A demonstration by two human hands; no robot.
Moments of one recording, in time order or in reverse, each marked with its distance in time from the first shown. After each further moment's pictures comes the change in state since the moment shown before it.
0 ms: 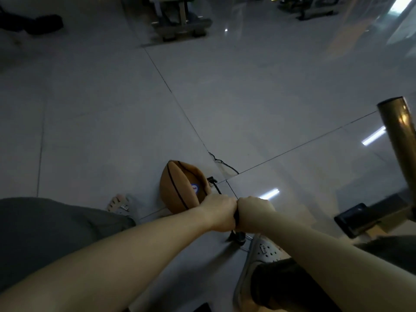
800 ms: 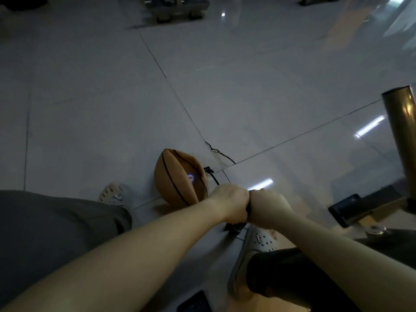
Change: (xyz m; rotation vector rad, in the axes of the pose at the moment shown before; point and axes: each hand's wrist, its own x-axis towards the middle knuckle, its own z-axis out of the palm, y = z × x) left_hand 0.018 0.019 0.009 -0.014 0.083 0.089; right_hand -0.013 0.032 0.014 0.004 0.126 0.006
